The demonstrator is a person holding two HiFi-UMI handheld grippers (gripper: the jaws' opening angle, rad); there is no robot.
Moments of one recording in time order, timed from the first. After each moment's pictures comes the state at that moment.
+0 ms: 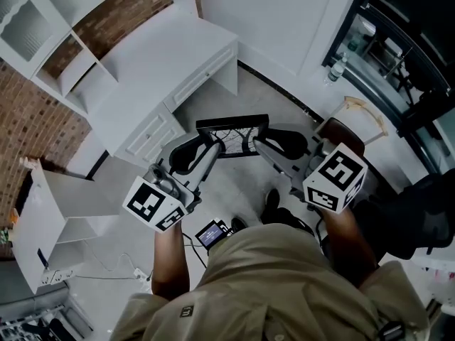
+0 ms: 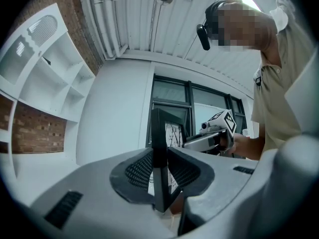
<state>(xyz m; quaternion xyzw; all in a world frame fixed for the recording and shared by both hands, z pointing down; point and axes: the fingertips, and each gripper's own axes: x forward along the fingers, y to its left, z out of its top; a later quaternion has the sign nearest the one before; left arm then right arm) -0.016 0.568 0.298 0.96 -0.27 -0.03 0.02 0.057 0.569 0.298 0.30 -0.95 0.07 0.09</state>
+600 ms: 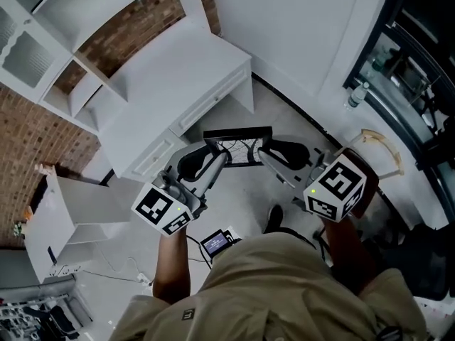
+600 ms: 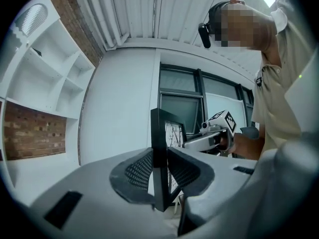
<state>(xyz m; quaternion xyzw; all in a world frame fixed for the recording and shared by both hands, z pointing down) 0.092 0.427 0.310 0.95 -0.31 0.02 0.03 0.164 0.424 0.315 0.26 -0.96 0.09 0.06</state>
